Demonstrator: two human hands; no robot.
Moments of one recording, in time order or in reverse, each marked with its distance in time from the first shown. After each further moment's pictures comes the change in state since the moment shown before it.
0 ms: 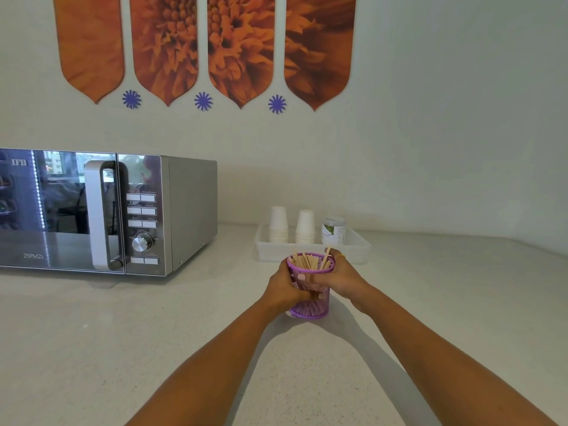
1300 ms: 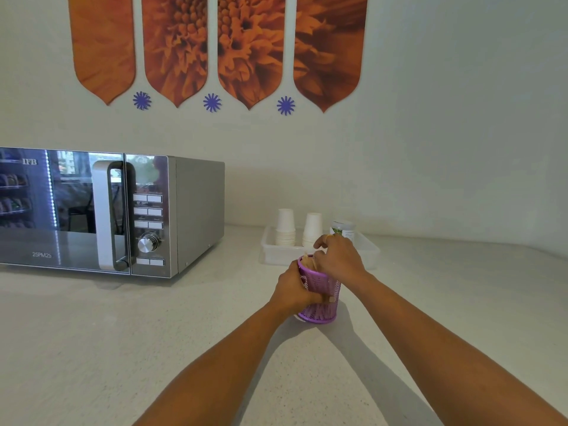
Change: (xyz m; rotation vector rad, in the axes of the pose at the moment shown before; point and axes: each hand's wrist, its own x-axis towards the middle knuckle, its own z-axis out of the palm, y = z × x) left_hand 0.012 0.000 0.003 0.087 0.034 0.018; right_hand 0.032 -0.035 0.009 -0.613 0.277 -0.157
